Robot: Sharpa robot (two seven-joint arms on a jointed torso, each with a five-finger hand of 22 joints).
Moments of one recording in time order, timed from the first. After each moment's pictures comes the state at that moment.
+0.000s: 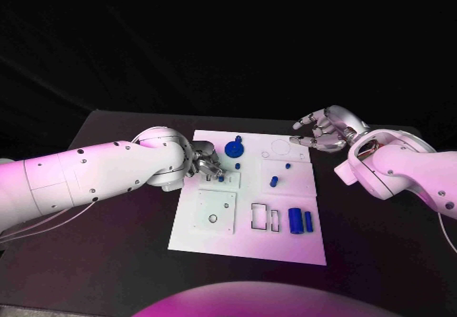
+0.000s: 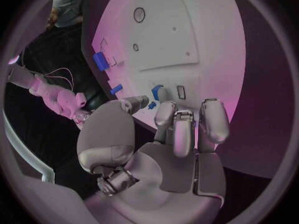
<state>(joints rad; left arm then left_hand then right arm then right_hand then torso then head) 1.22 -0.77 -0.06 1.53 -1.14 0.08 -0.51 0.91 -0.21 0.66 0.28 0.26 0.84 0.03 0.90 0.66 1.34 -0.03 1.29 1.13 1.47 -0.08 1.56 1.31 0.09 1.35 0.03 1.40 1.17 1.31 -0.89 -0.15 1.60 -0.90 -0.51 -0.09 1.42 -0.16 0.14 0.28 0.22 0.86 0.17 0.15 0.43 1.40 0.08 1.33 1.31 1.46 0.01 1.52 1.31 0.05 1.43 0.11 1.34 1.31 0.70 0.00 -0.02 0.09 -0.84</state>
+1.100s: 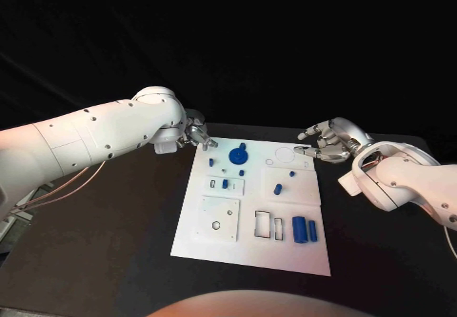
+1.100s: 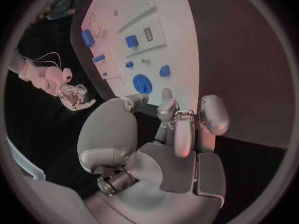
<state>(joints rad) 1.35 -0.66 -0.01 1.22 -1.13 0.29 -0.51 0.96 -0.19 0.58 0.29 0.26 0.77 0.09 0.79 0.60 1.26 0.02 1.23 1.03 1.47 -0.05 1.56 1.31 0.09 1.30 0.06 1.36 1.08 1.30 -0.89 -0.15 1.58 -0.90 -0.50 -0.09 1.41 -0.16 0.14 0.29 0.22 0.86 0.17 0.15 0.43 1.40 0.08 1.33 1.31 1.46 0.01 1.52 1.31 0.05 1.43 0.11 1.34 1.31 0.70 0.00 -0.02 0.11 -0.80</state>
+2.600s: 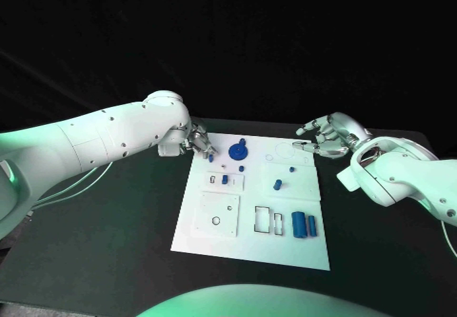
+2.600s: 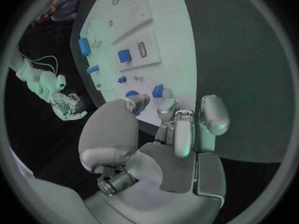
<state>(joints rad) 1.33 -0.59 -0.06 1.11 -1.09 0.37 -0.51 0.98 -0.17 0.57 0.29 0.26 0.77 0.09 0.78 0.59 1.25 0.02 1.23 1.03 1.47 -0.05 1.56 1.31 0.09 1.30 0.06 1.36 1.08 1.29 -0.88 -0.15 1.58 -0.90 -0.51 -0.08 1.41 -0.16 0.14 0.29 0.22 0.86 0.17 0.15 0.43 1.40 0.08 1.33 1.31 1.46 0.01 1.52 1.31 0.05 1.43 0.11 1.34 1.31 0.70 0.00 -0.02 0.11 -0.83</state>
